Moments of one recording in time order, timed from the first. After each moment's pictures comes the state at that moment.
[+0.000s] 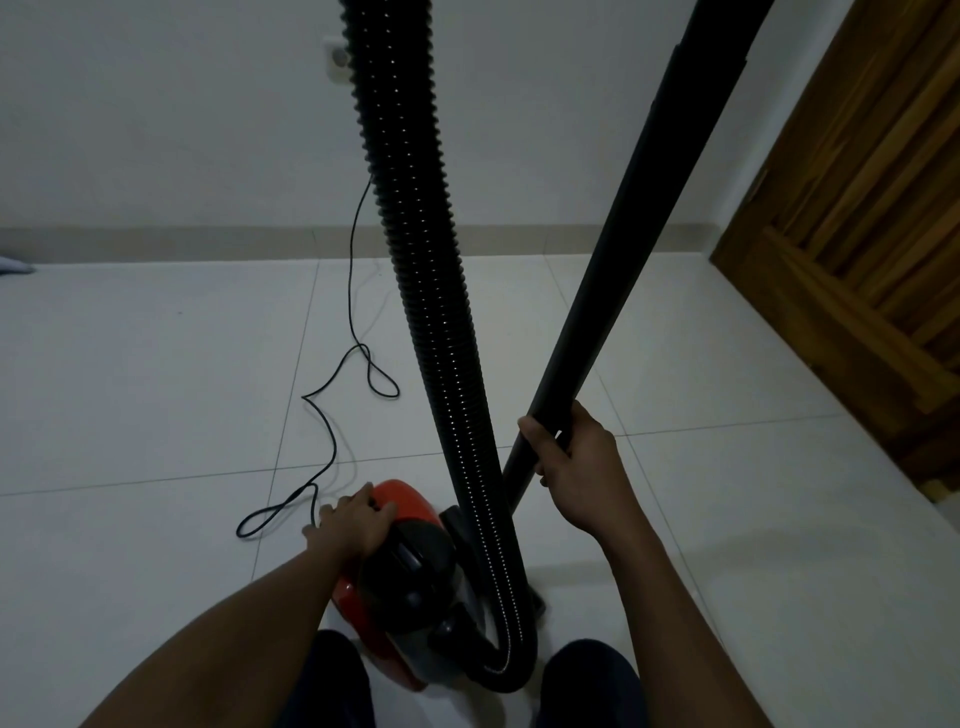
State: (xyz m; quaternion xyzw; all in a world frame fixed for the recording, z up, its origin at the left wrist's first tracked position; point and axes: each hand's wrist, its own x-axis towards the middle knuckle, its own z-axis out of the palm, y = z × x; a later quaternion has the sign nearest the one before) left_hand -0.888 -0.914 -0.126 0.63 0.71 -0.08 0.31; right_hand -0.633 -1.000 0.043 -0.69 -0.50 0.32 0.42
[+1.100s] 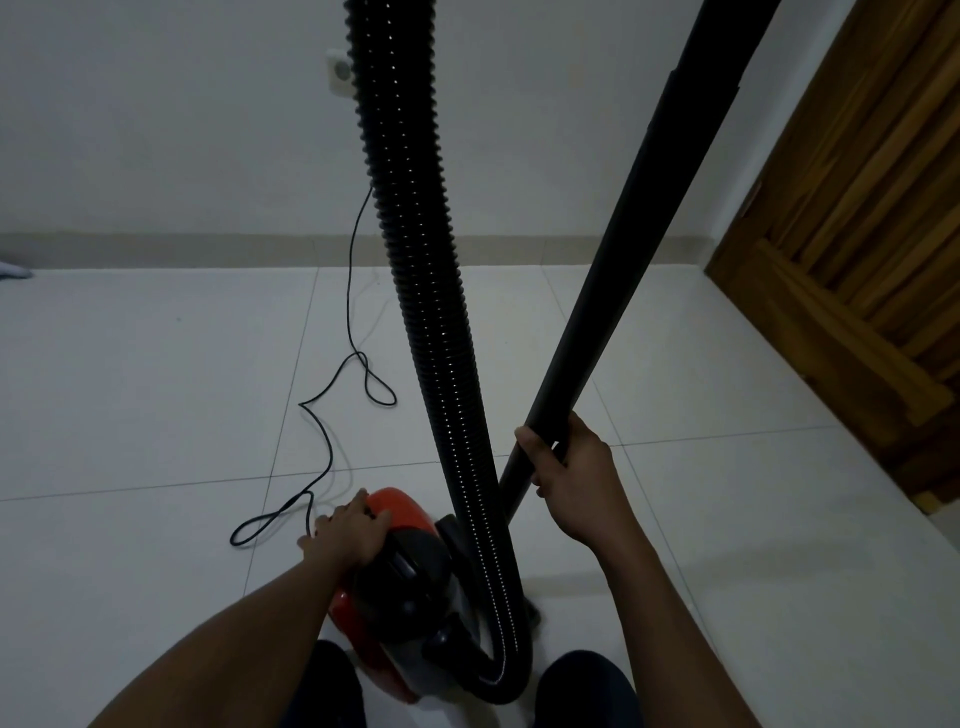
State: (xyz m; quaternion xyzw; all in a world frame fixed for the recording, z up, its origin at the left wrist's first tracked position) left_hand -0.886 -0.919 -0.126 0.61 0.72 -0.06 0.32; right_hand -0.635 -1.003 0.044 -0.69 -0.49 0.33 0.42
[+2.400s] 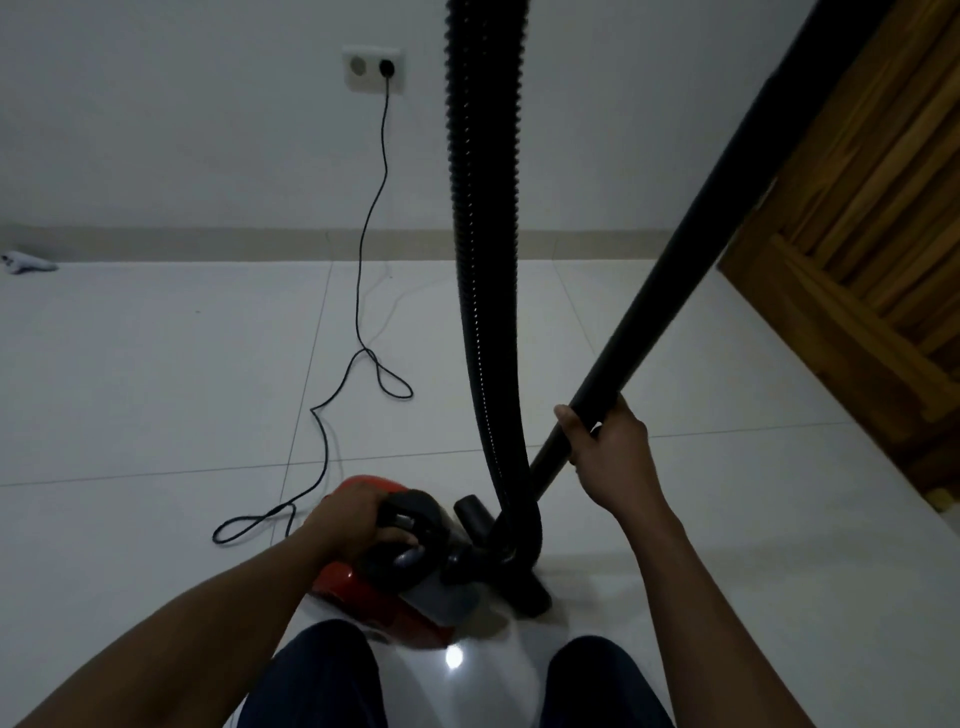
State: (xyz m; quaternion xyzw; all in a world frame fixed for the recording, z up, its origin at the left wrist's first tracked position) left_hand -0.912 -0.924 -0.081 0.84 0.49 0.02 0.24; right_hand -0.615 -0.993 0.039 -0.74 -0.46 0.26 0.41
